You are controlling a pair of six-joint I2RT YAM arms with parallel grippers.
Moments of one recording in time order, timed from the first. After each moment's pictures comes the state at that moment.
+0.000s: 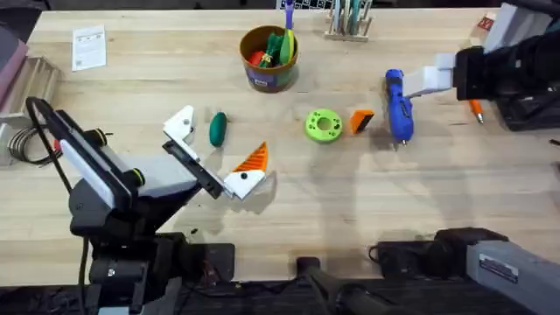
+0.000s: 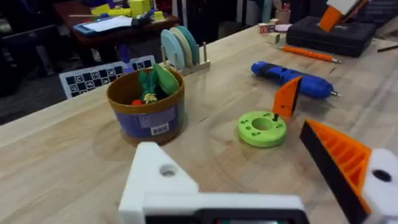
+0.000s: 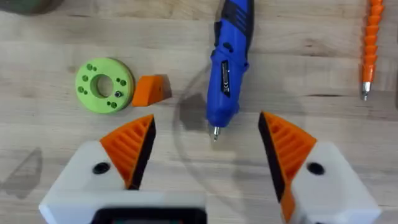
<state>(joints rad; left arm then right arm) 0.03 0.01 0.01 -0.07 0.78 0.10 0.01 1.16 1.15 -1.06 -0.05 0.01</state>
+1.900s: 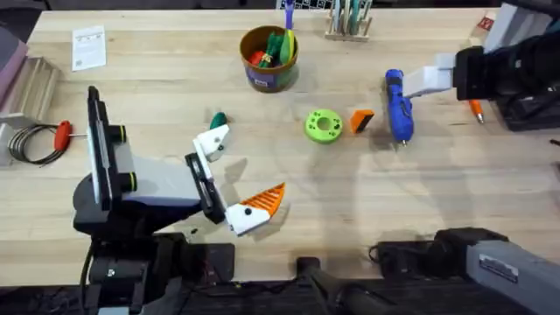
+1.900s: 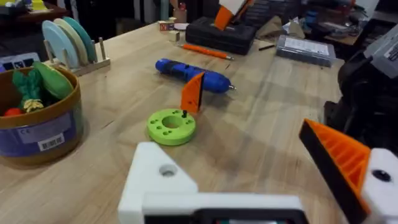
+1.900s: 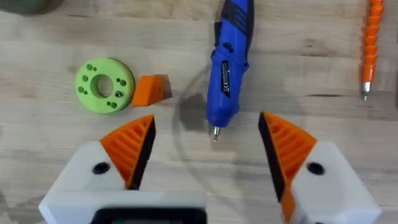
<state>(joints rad) 0.03 0.01 0.01 -0.12 1.16 0.01 0.01 1.16 1.15 -1.06 -0.05 0.01</state>
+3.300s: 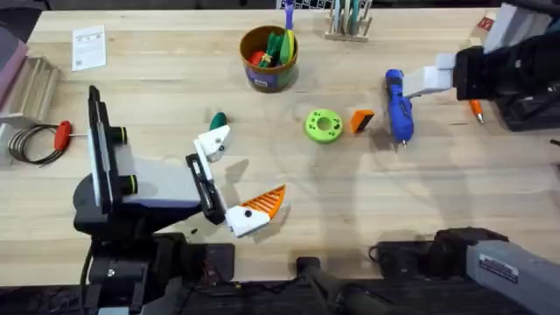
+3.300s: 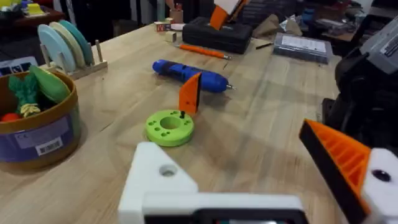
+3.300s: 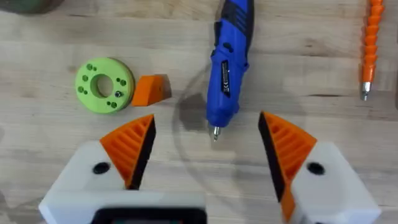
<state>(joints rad) 0.03 0.01 0.01 -0.13 1.18 0.03 0.01 1.16 1.15 -1.06 -0.05 0.01</state>
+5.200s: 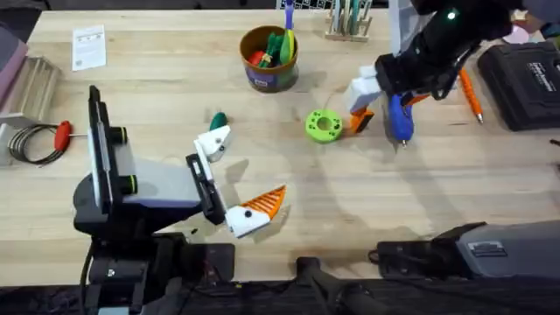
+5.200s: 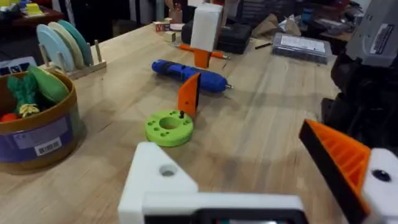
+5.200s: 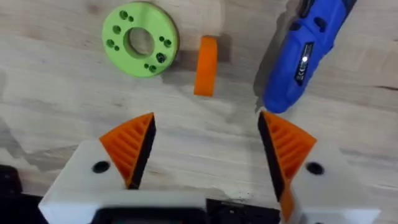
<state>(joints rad) 0.03 0.01 0.01 -0.13 1.18 0.03 0.32 1.56 1.41 -1.31 0.01 0.15</state>
